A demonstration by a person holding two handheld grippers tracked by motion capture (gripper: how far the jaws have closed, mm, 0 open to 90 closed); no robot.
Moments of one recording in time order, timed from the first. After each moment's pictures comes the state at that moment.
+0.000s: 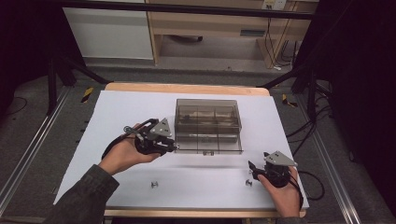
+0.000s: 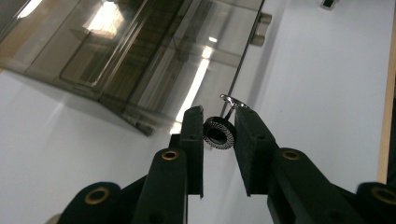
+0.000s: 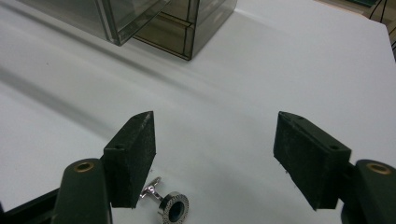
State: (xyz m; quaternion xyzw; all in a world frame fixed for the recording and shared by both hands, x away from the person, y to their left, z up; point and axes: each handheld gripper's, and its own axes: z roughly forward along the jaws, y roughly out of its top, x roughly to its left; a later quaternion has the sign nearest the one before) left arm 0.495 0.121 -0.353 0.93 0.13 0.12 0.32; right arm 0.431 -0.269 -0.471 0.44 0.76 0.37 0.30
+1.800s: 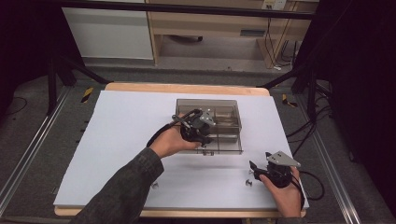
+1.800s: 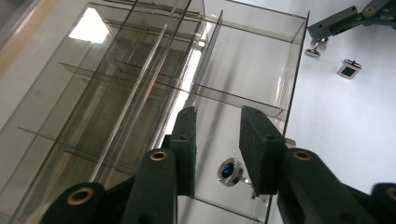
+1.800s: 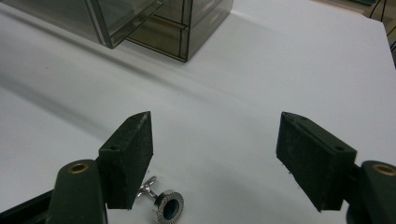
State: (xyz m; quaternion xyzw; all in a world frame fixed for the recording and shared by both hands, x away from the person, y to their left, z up) left arm 0.536 0.022 -0.363 0.93 0.12 0.10 0.32; right arm 0.430 -0.275 -0.471 0.45 0.75 0.38 0.30
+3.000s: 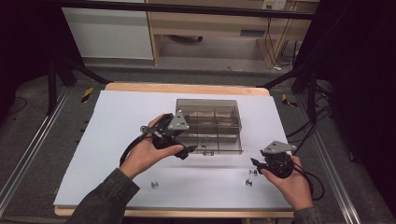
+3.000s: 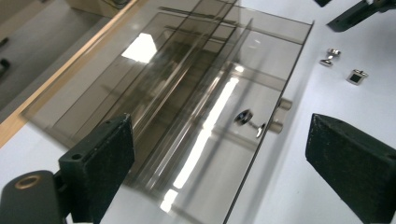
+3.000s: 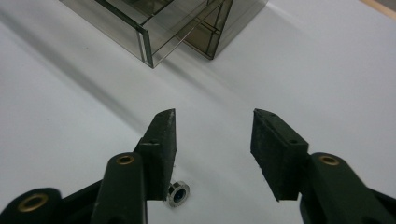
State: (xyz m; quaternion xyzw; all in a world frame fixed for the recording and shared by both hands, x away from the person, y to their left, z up) left arm 0.489 0.101 -0.348 0.88 0.20 0.19 0.38; right arm 0.444 -0.268 -0.420 0.39 0.84 0.30 0.24
